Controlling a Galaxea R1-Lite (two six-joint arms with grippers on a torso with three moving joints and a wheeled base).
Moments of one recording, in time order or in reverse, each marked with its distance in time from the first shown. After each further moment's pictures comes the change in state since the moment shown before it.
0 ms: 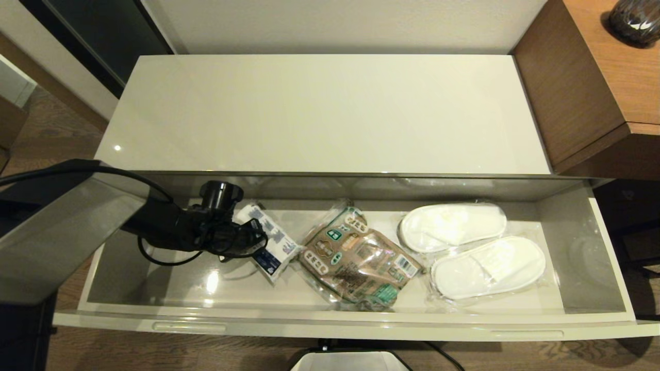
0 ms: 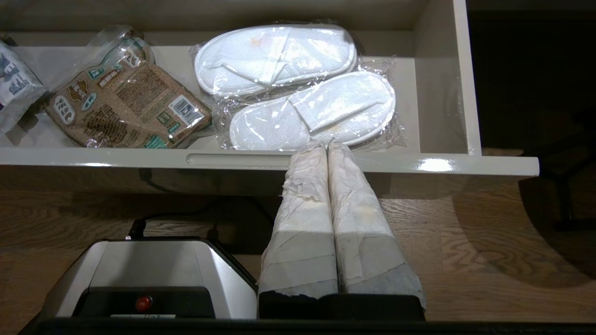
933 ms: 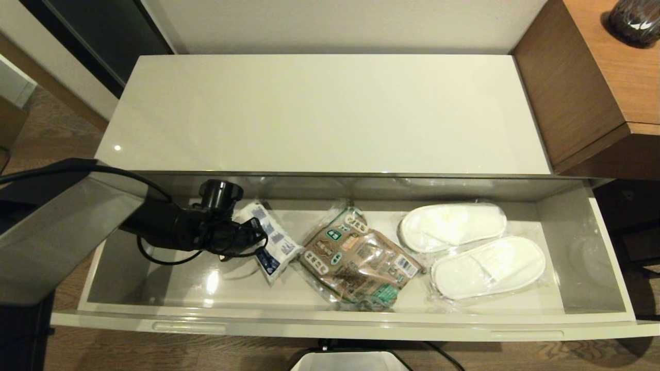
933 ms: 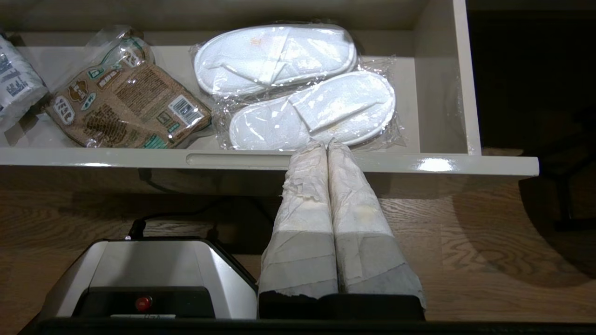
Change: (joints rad) left arm -0.002 -0.008 0.002 0.001 -0.001 0.001; right arm 0.000 0.000 0.000 0.000 0.000 0.000
